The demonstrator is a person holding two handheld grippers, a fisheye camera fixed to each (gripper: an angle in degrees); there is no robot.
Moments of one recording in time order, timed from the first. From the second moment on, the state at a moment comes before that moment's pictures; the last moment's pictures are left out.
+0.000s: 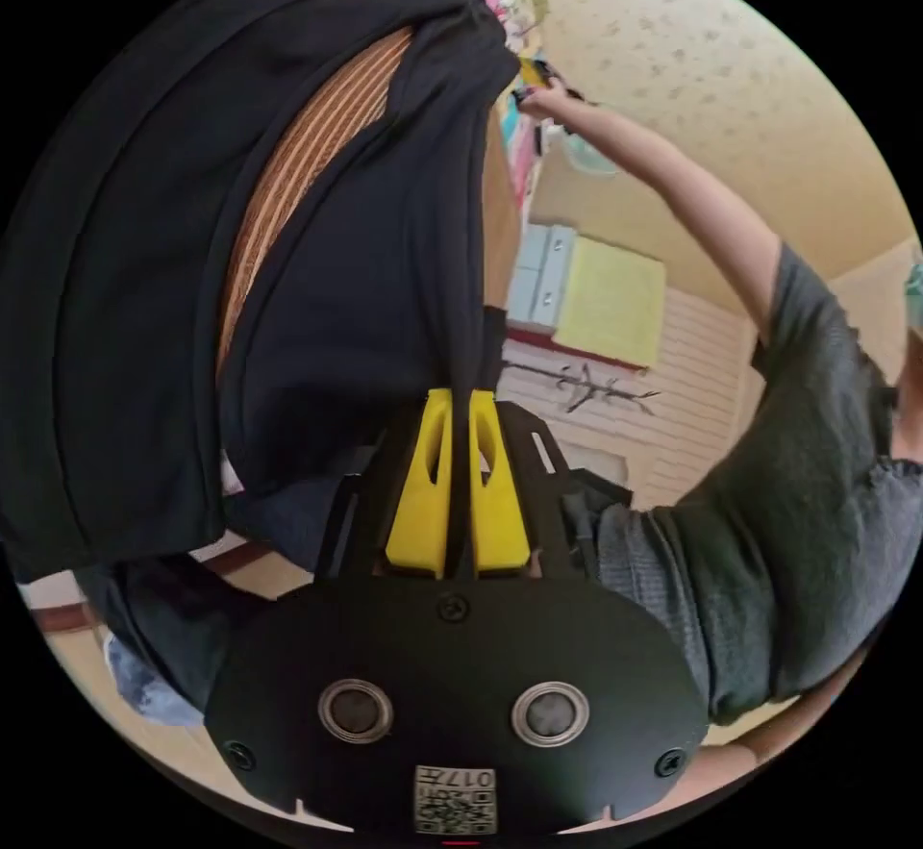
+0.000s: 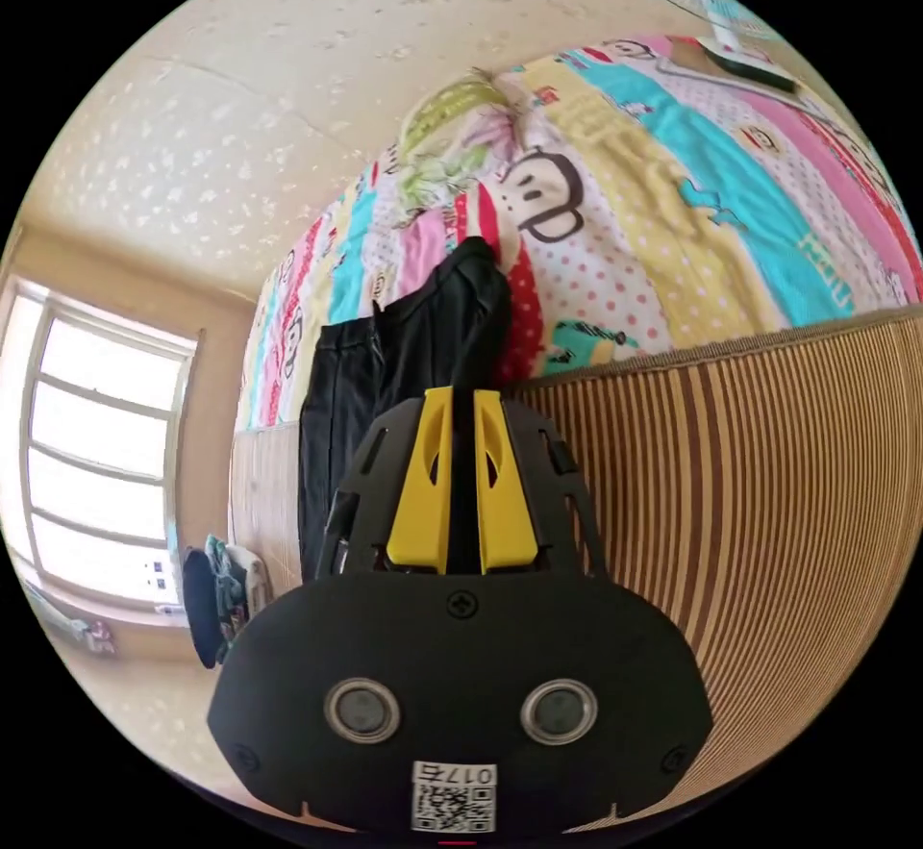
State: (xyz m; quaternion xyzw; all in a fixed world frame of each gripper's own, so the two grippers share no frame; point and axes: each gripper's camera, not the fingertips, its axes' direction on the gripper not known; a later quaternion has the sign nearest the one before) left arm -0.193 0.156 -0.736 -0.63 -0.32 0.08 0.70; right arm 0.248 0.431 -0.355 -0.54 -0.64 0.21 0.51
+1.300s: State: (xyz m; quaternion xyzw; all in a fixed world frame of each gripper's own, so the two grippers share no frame) left arm -0.154 0.095 -0.683 -0.68 -0.57 0.26 0.39; right arm 0.515 0.578 -0.918 -0.71 -0.68 -0.03 0.19
